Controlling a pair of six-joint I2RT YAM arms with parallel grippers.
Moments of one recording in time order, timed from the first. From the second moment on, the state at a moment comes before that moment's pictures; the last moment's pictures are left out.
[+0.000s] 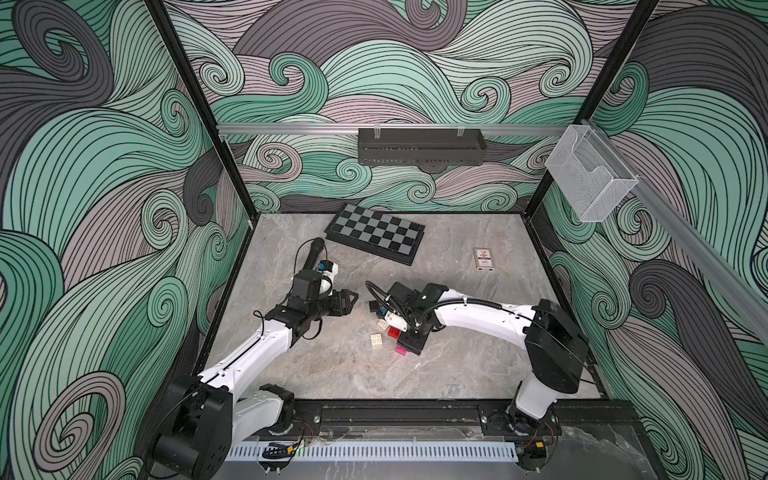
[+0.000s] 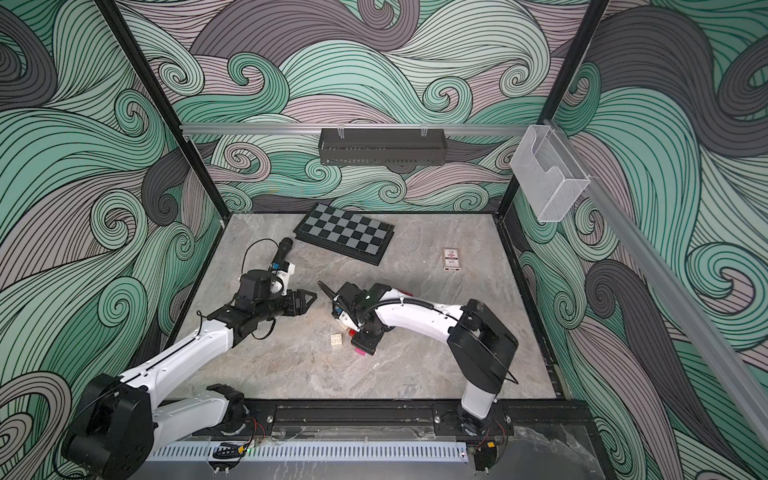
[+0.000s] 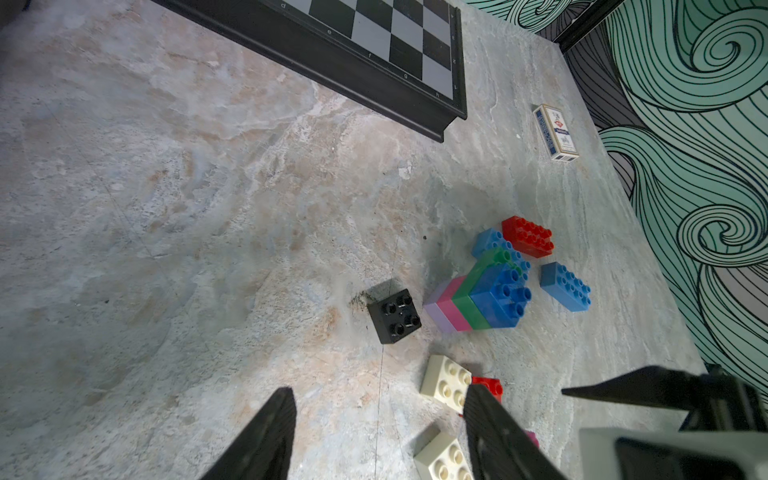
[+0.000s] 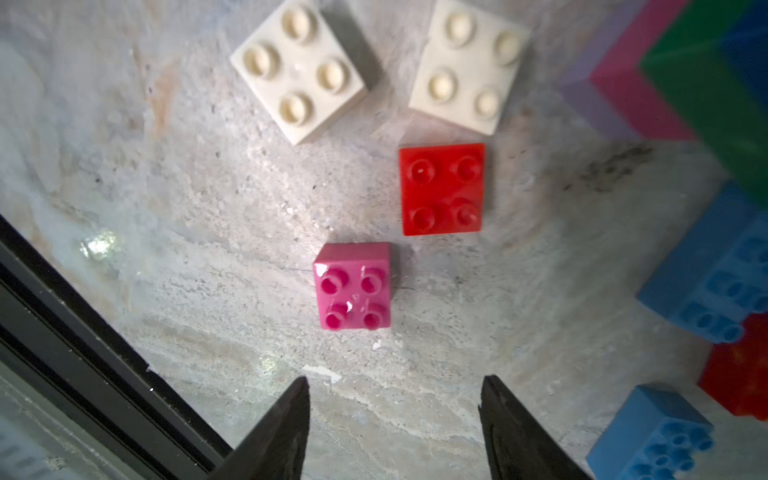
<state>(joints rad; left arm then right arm) -0.32 1.13 0.58 -0.14 0.30 -0.34 0.96 1.75 1.20 -0.97 0.00 -0.15</state>
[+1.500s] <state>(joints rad) -0.32 1.14 0.58 -0.13 0.30 -0.34 1.00 1.91 1.25 -0.89 0.00 -0.15</state>
